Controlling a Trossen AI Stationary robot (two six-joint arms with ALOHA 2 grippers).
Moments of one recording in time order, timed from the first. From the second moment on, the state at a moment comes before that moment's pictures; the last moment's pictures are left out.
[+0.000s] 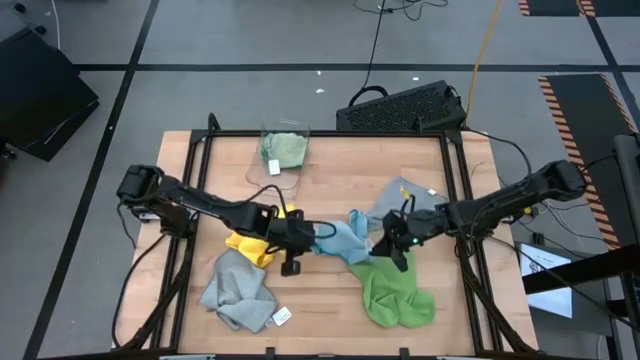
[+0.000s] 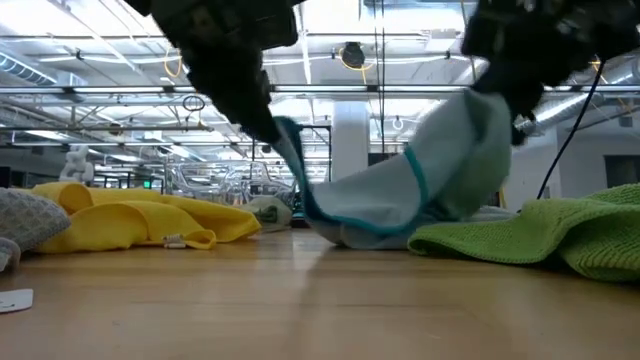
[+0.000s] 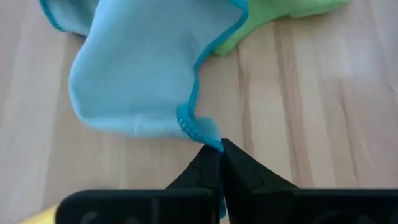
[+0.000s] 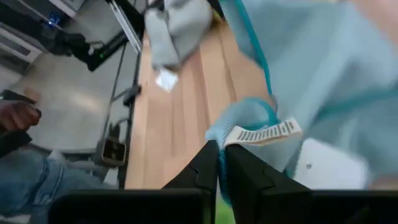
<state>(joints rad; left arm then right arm) -0.20 1.65 1.08 -0.35 0.00 -0.19 0.26 1.11 0.44 0.17 -0.08 0.73</state>
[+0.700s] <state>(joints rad) -0.21 1.79 1.08 -0.18 0.00 -0.25 0.33 1.04 0.40 0.20 -0.32 1.17</state>
